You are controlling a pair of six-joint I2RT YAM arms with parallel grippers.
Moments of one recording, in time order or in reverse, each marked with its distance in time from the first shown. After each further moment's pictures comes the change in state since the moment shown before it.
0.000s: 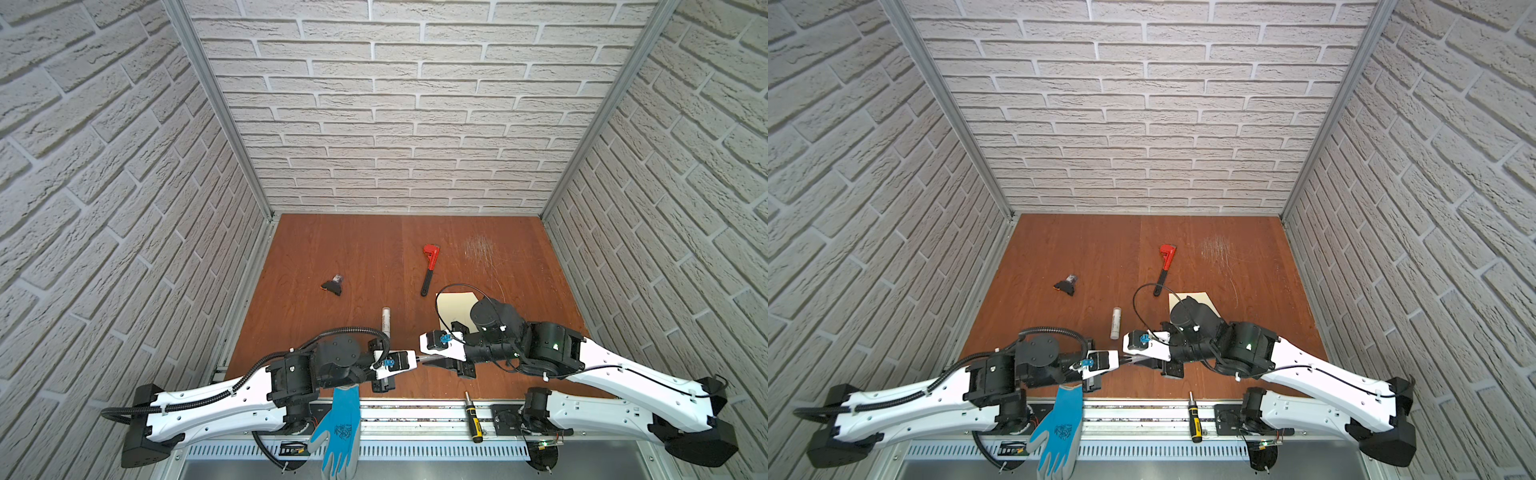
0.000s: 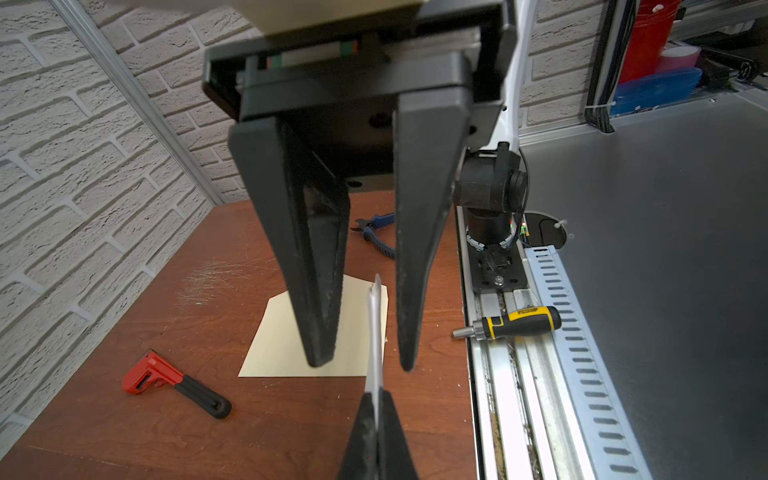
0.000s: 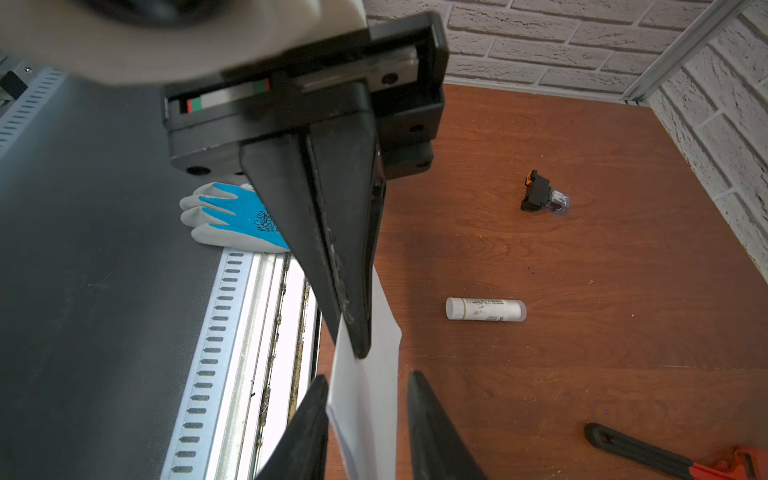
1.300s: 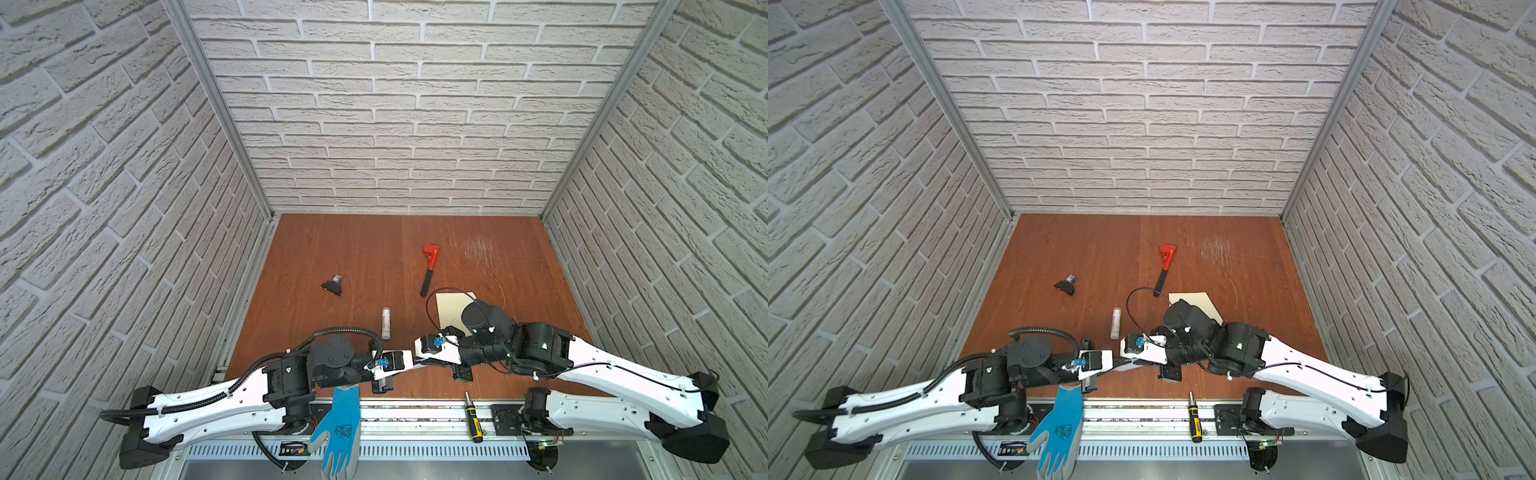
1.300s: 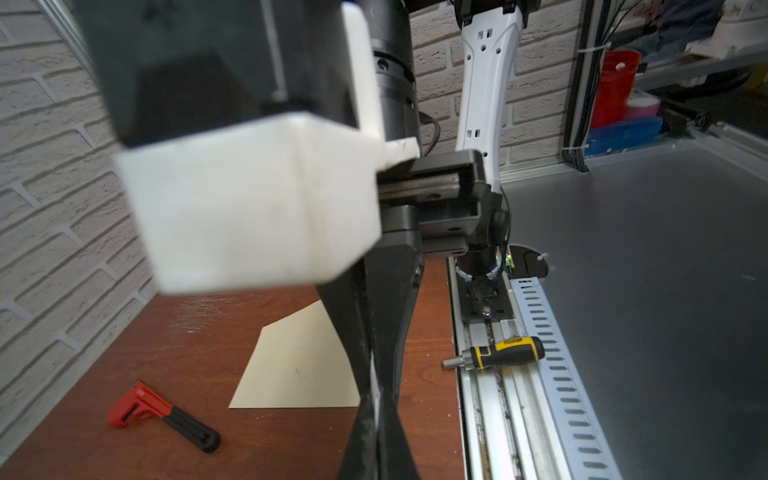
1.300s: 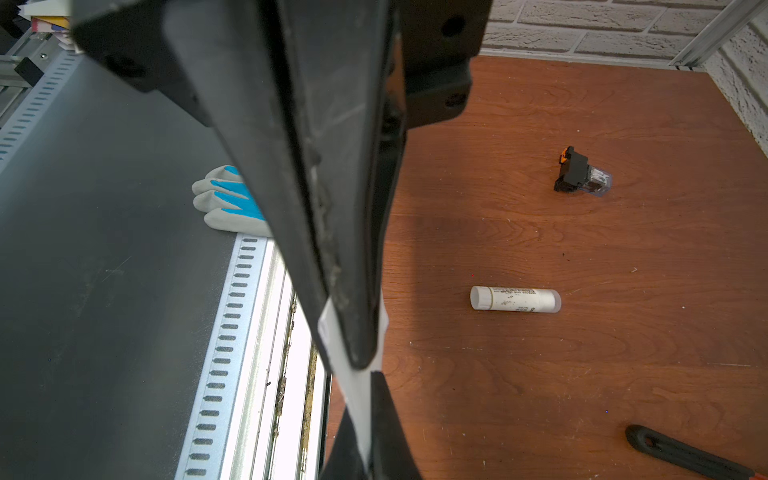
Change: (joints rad) left arm 0.000 -0.016 -0.003 0.051 0.055 -0.023; right arm 0.009 0.039 -0.023 -0.003 -0.027 0.007
